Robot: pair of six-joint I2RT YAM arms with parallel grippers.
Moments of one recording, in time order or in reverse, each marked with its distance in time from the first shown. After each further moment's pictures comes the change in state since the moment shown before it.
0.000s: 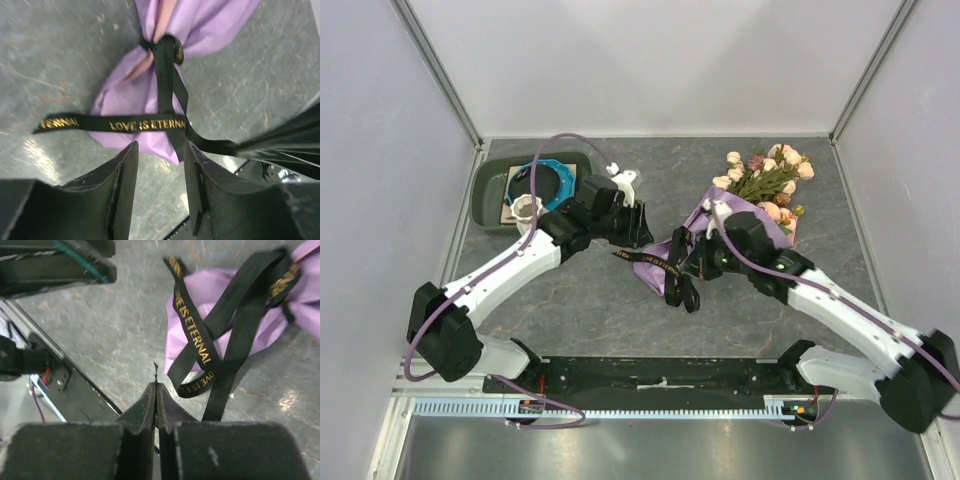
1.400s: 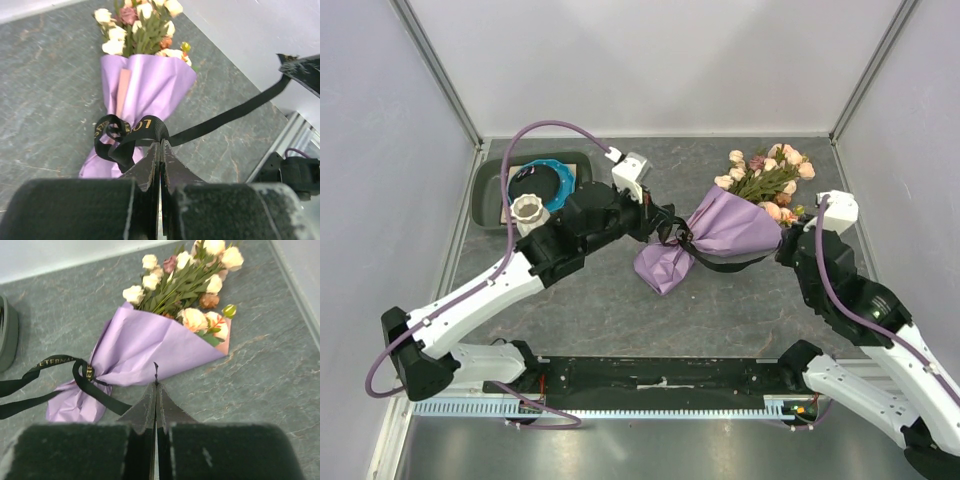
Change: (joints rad) left arm -0.241 -0.163 0.024 0.210 -0.234 0.056; right arm 0.006 -0.310 0.222 -0.438 0.923 0.025
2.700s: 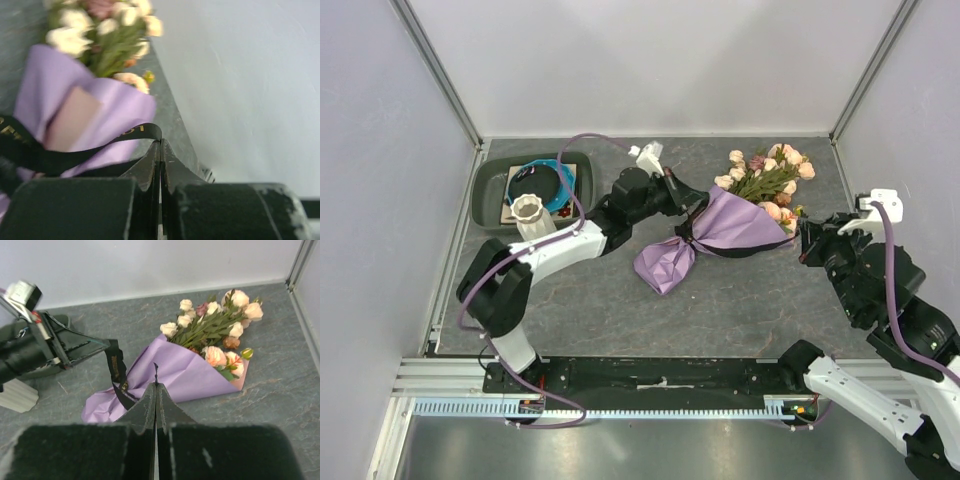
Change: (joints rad) left arm 0.191 0.532 -0.010 0.579 0.202 -0.654; right arm 0.003 -0.103 0.193 0.002 -0.117 -0.182
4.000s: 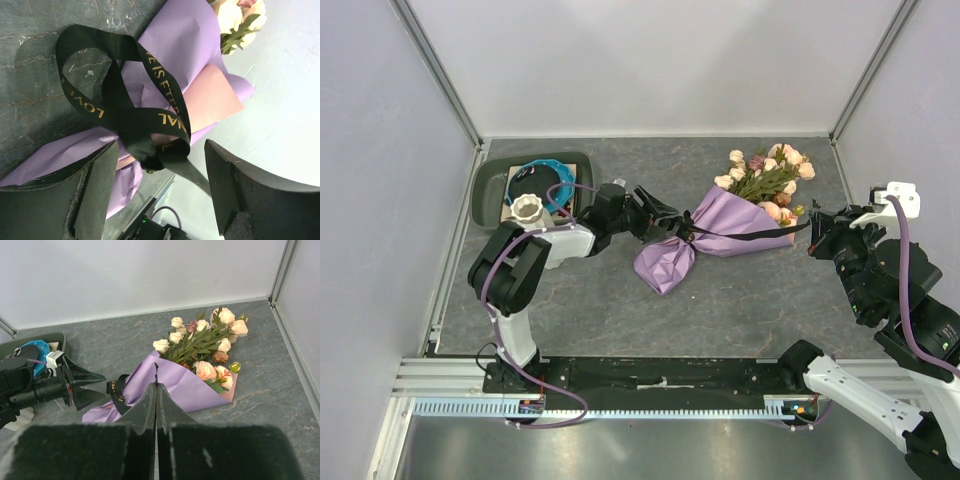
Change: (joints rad) left arm 0.166 0.100 -0.197 0.022 0.193 -0.349; right arm 0.000 0.036 0.069 0.009 0.053 -0.031
